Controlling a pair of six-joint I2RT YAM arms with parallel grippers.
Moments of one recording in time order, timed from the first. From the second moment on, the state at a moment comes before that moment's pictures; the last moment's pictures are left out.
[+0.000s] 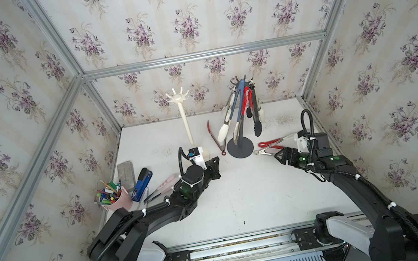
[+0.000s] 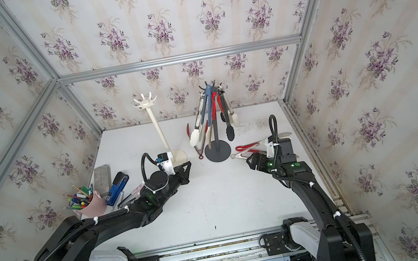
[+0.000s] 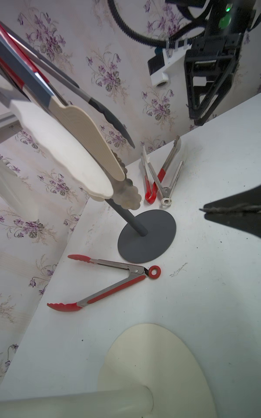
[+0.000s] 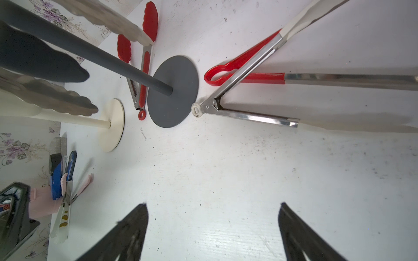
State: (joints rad) left arm -0.73 1.47 0.55 0.68 -0.15 -0.72; right arm 0.02 1.03 0.65 -0.46 -0.36 0.41
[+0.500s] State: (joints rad) left arm -0.78 1.92 0.84 0.82 -0.46 -0.76; right arm 0.02 1.01 0.65 -0.48 -0.37 0.36
